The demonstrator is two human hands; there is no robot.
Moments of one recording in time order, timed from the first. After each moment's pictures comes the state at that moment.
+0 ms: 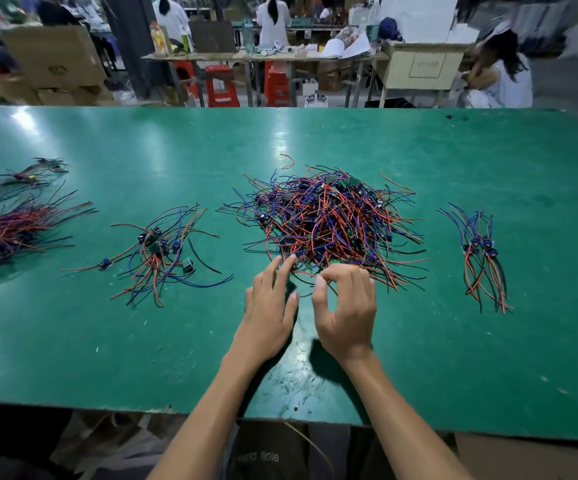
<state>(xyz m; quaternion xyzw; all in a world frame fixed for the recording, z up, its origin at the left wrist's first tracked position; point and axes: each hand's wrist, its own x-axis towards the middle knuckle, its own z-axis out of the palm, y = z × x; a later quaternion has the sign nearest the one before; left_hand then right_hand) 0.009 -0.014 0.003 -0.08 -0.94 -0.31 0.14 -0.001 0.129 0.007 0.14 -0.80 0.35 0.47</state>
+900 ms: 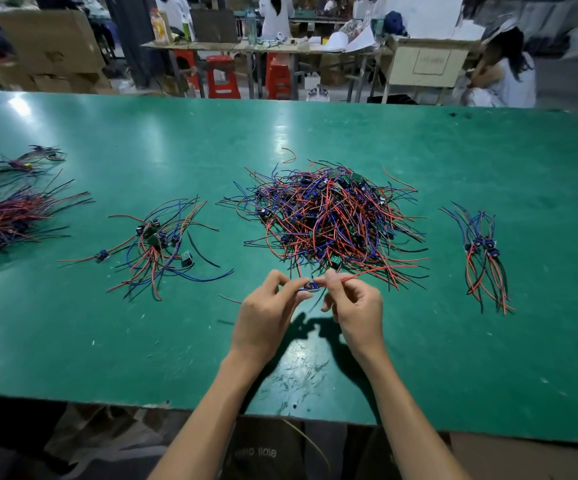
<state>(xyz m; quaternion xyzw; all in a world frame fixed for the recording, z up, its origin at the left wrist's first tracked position) 0.020 -0.013 0.009 -0.19 -0.87 -0.29 0.36 0.003 0.144 0.014 0.05 -0.70 0.71 0.12</state>
